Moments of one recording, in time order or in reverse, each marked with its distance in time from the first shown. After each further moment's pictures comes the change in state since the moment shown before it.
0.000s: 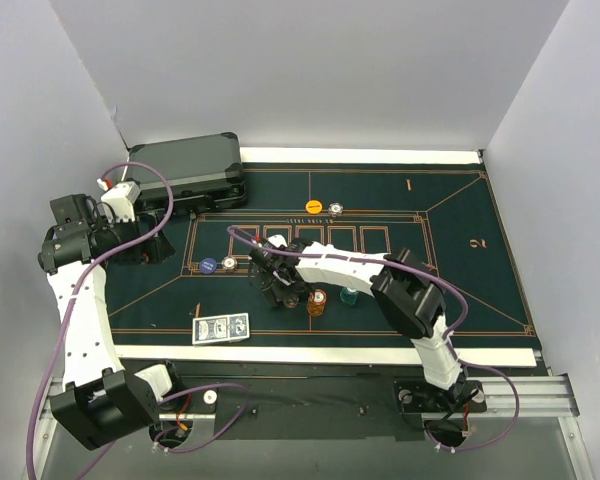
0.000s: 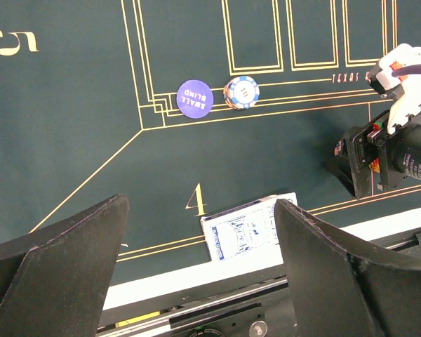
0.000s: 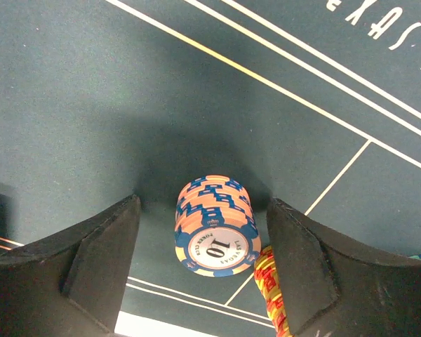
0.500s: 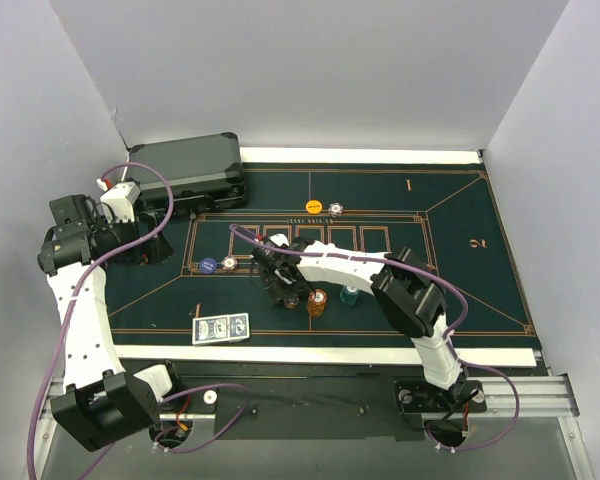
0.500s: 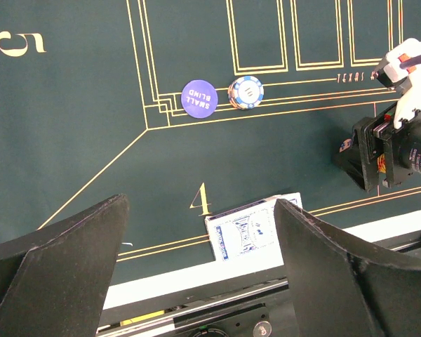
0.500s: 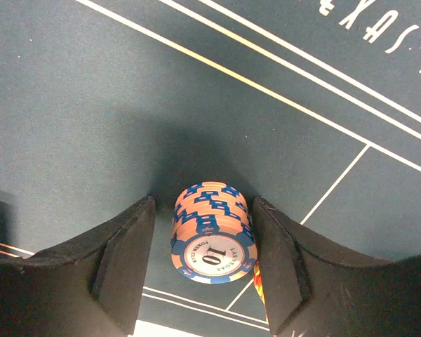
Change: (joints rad) left arm 0.002 -0.008 0.000 0.000 -0.014 0.011; right arm -0.014 0.010 -0.008 0.018 -0.016 0.017
